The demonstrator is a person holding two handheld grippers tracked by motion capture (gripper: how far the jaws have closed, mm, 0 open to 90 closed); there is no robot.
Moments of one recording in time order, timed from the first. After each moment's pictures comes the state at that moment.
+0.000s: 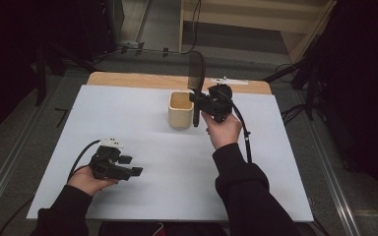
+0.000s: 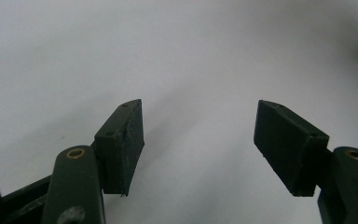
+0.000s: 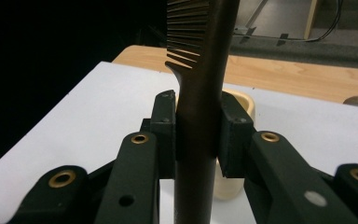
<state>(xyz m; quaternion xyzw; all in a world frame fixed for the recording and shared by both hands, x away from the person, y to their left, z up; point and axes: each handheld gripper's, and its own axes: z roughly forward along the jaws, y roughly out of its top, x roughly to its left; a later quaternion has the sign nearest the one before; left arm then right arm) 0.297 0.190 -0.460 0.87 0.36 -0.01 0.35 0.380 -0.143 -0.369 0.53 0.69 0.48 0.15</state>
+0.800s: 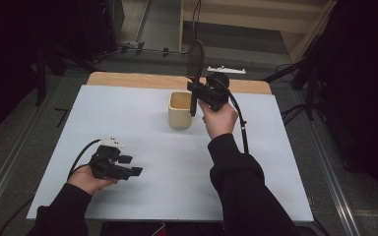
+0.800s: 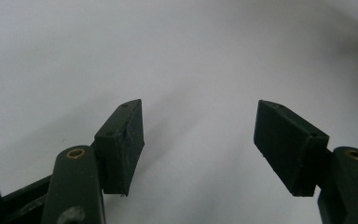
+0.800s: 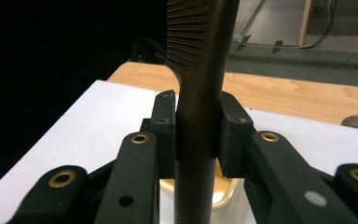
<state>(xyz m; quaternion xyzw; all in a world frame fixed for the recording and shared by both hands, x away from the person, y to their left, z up) 0.300 0.191 -0.461 0.87 0.35 -0.02 0.35 0.406 -0.137 -0.356 0.54 0.67 0.49 0.15</state>
